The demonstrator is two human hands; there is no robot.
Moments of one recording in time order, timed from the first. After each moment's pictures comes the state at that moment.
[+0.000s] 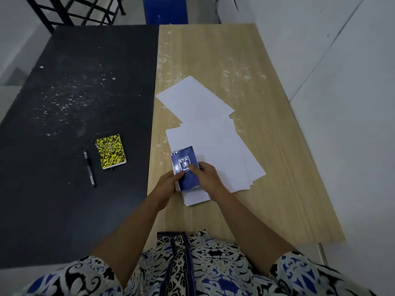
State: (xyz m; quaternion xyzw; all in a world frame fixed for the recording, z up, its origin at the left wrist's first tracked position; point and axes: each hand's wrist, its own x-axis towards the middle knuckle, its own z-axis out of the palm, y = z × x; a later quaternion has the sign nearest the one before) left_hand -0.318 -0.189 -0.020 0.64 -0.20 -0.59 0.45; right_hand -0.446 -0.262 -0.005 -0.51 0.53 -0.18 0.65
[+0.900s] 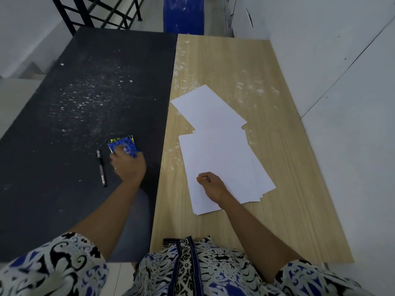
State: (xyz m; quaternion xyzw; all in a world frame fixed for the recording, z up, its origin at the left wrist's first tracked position) left_hand -0.196 -0.201 0.003 0.90 -0.14 -0.09 0.39; right_hand -0.440 -0.264 -0.017 -0.59 0.54 -0.07 0.60
